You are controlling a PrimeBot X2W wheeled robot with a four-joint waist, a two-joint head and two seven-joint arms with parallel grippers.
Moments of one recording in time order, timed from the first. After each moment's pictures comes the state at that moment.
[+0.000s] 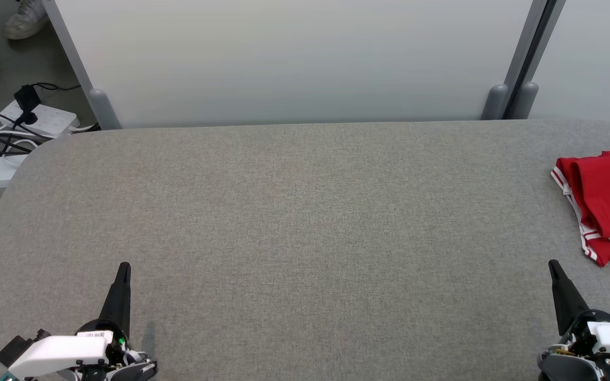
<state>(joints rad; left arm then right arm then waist) -0.05 0.04 0.08 0.27 -1.61 -0.12 0.11 -0.07 -0.04 -0.13 0.27 1.60 0.13 0.11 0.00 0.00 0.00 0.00</state>
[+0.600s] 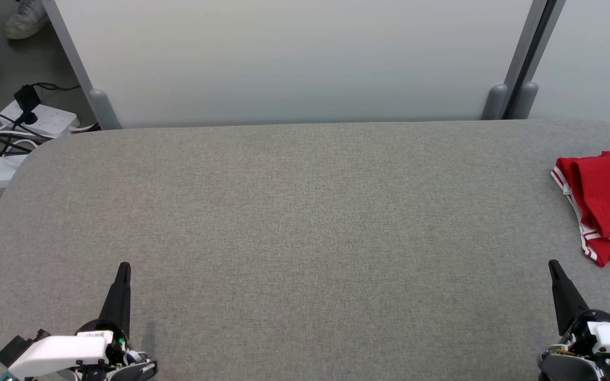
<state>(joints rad) -0.05 0.04 0.08 0.27 -1.61 -0.12 0.11 -0.07 -0.04 -0.13 0.27 1.60 0.13 0.11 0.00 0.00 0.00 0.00</state>
